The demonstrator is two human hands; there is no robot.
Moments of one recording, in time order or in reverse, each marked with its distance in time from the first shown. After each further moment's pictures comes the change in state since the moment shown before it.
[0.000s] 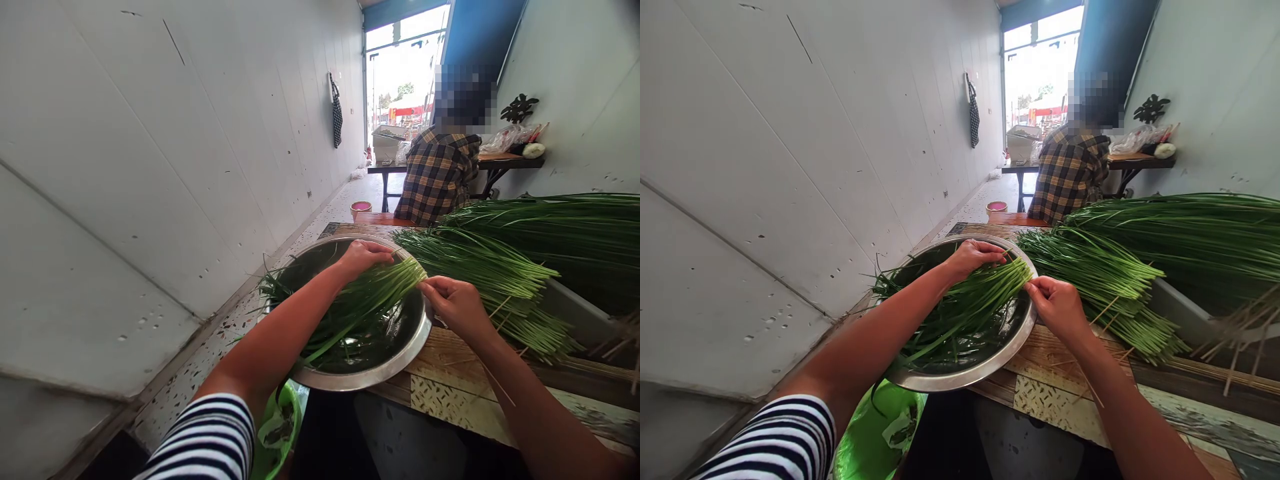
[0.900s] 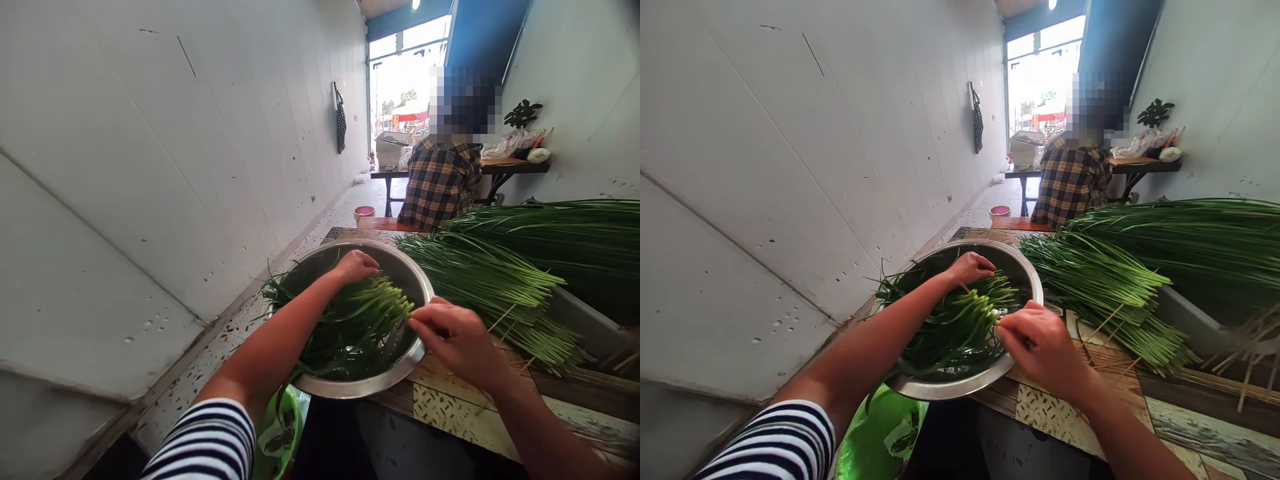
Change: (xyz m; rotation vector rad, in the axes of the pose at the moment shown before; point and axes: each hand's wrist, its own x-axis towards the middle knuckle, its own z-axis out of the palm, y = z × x) left_hand 0.015 -0.023 -0.034 0.817 -0.018 0.101; right_hand -0.033 -0.045 -0.002 -0.078 -0.094 -0.580
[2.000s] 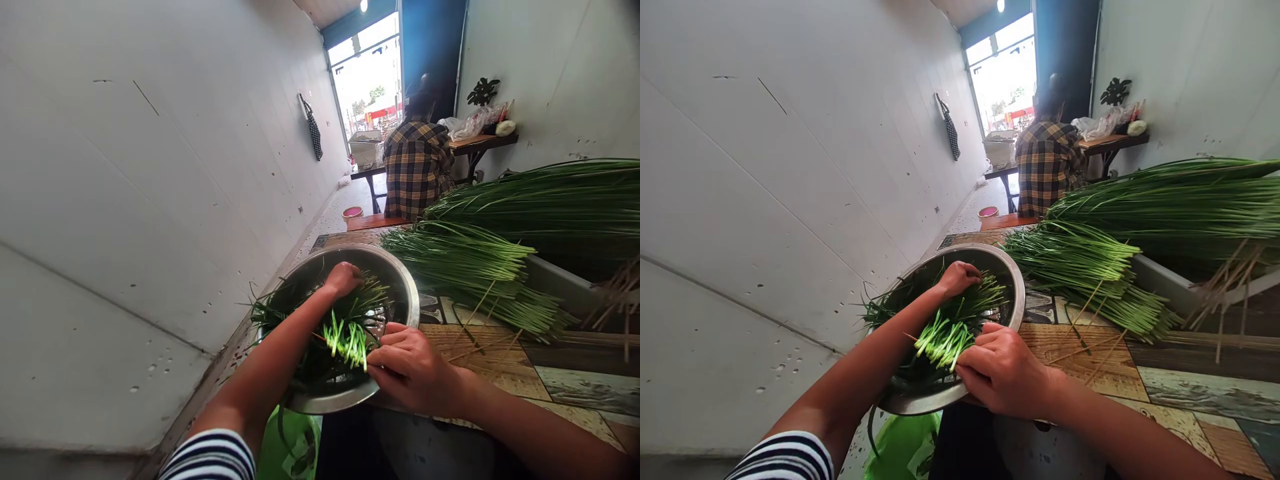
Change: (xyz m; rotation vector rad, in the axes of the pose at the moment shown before) left_hand 0.001 -0.007 0.019 0.339 -0.053 -0.045; right_hand -0.019 -0.013 0.039 0.104 -0.032 -0.260
